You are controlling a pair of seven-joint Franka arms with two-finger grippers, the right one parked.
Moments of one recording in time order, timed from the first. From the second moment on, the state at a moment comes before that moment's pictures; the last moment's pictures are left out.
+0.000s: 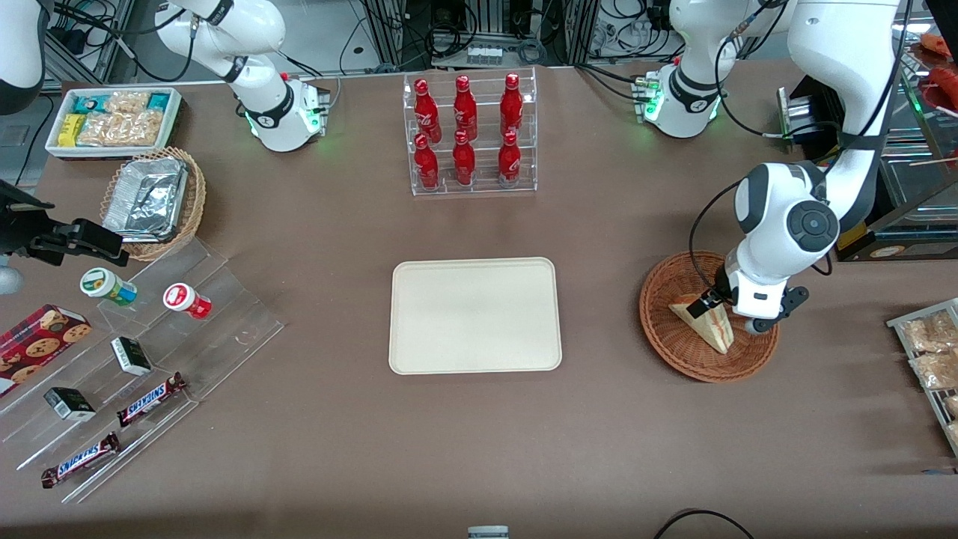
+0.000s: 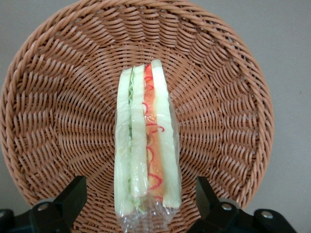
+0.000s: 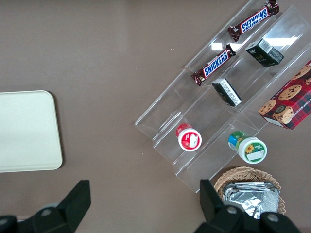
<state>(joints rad) -0.04 0.25 -0.07 -2.19 0.01 2.42 -0.73</state>
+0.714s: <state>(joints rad) -0.05 0.25 -0.07 -2.14 0.05 2.40 -0.76</state>
